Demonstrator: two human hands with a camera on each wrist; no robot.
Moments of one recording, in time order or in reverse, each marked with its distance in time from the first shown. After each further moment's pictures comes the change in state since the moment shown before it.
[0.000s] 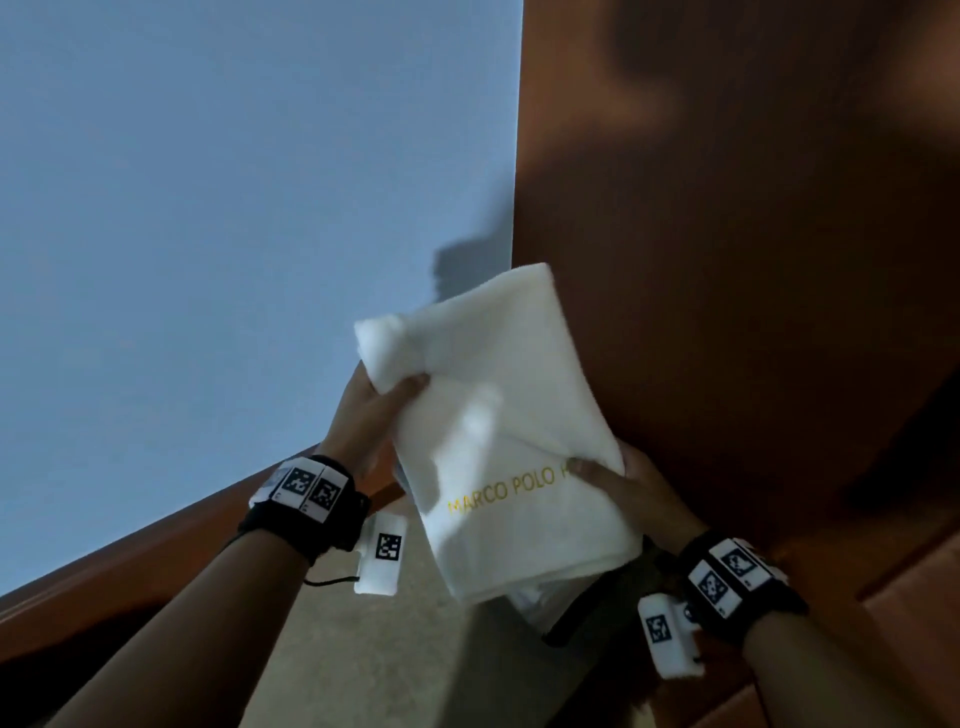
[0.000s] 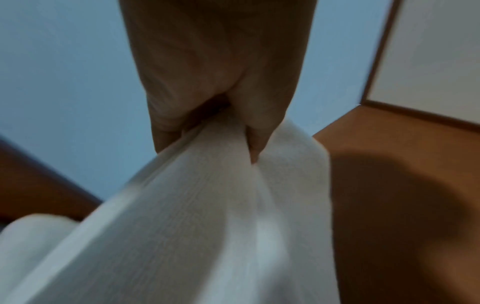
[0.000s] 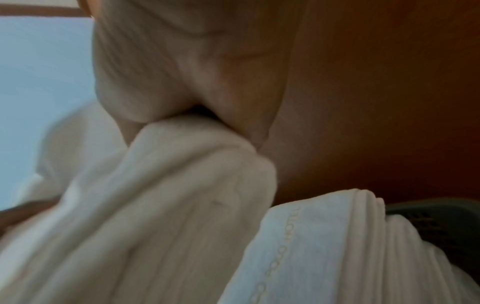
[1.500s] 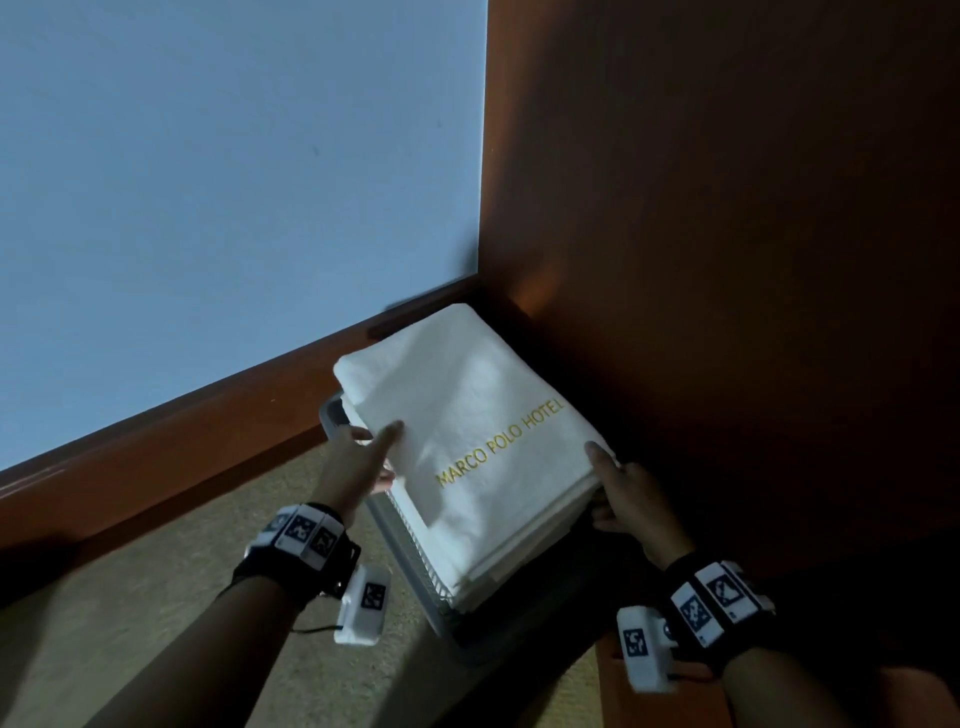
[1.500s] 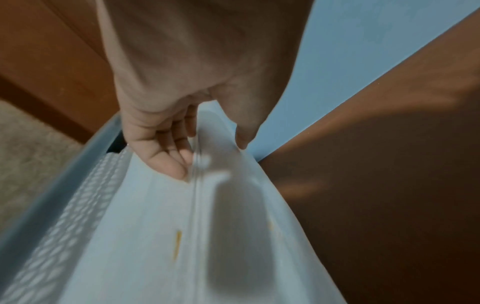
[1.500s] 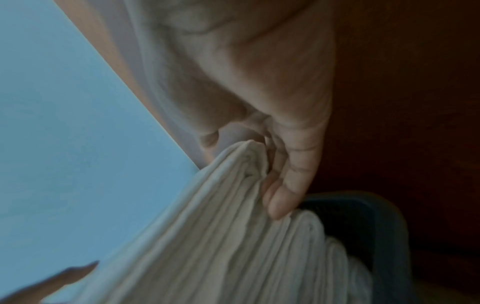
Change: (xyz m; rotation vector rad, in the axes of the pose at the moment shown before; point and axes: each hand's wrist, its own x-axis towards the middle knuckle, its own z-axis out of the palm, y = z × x) left_hand 0.049 -0.205 0.045 0.265 0.288 -0.612; right_hand 0.090 0.116 -0.084 -0.114 0.131 0.547
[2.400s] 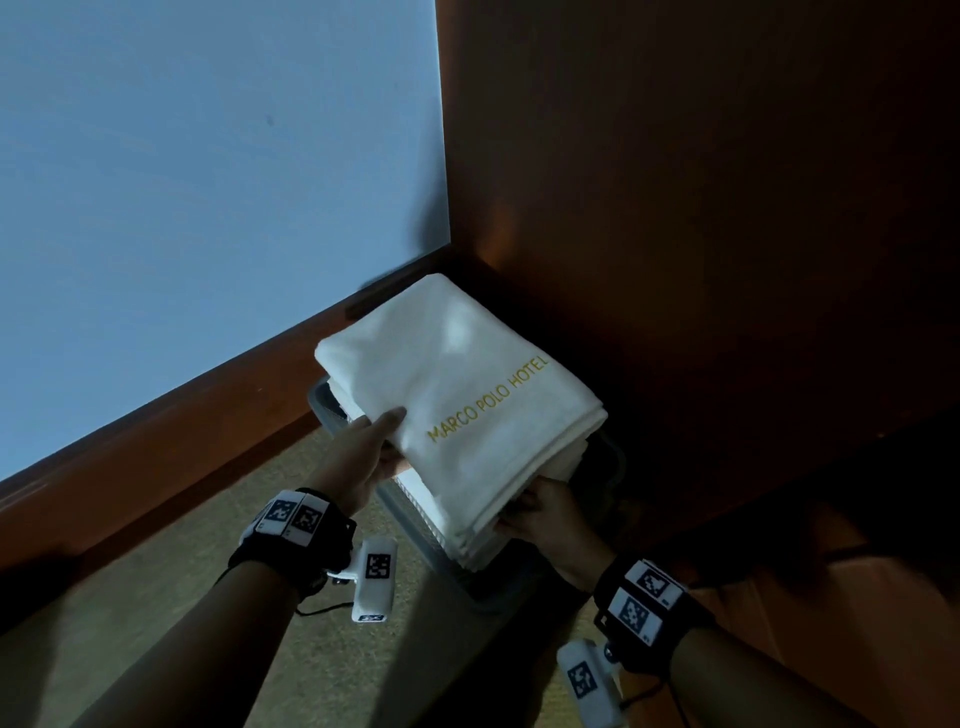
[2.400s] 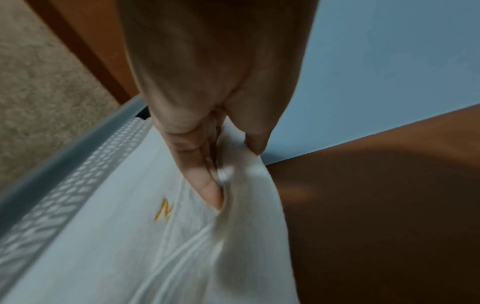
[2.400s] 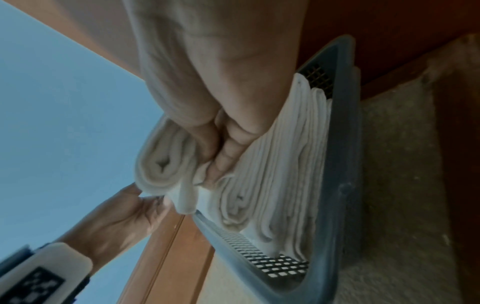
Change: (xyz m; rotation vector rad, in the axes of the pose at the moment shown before) left_hand -0.012 -0.008 0.008 -0.221 -0.238 -0.106; right_hand -0.057 0.063 0.098 0.412 -0.355 -0.168
